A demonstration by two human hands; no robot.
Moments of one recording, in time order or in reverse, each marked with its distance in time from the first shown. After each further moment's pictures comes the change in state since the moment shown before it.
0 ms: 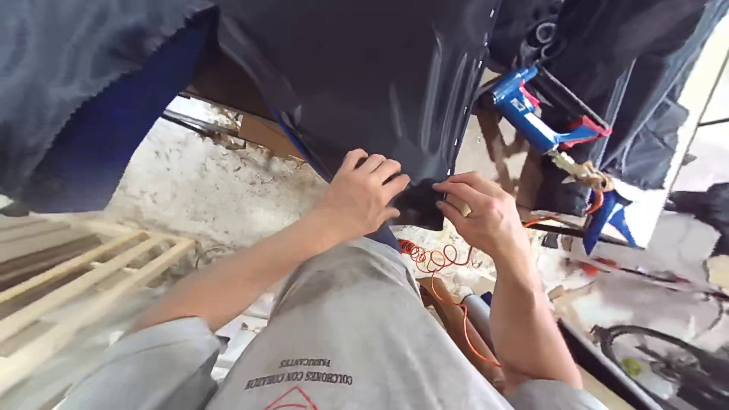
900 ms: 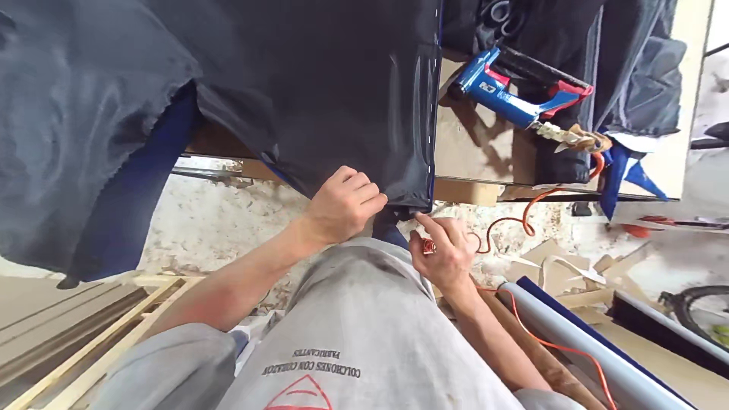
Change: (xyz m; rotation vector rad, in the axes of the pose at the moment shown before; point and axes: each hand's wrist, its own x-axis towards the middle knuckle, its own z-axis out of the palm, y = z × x) left_hand 0.011 -0.025 0.005 0.030 0.169 0.394; right_hand -0.055 -0.053 0.089 -0.079 0.574 0.204
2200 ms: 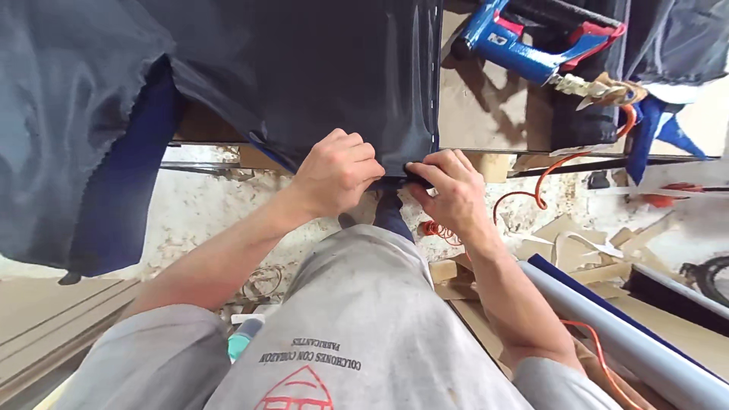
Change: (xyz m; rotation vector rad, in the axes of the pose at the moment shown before) left_hand 0.008 -0.011 -0.015 -0.142 -0.097 0.009; right_hand 0.053 0.025 0.004 0.080 -0.210 -0.159
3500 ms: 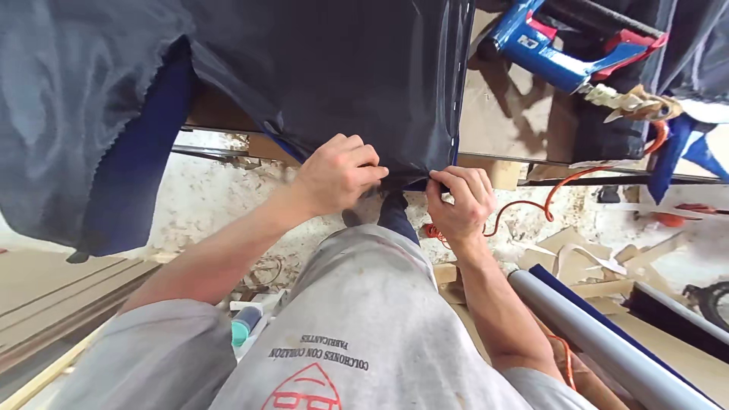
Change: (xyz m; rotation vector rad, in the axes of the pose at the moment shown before) left_hand -0.025 -0.011 0.001 0.017 -0.065 -0.036; right_hand -0.013 -0.009 0.038 -0.091 0.449 0.021
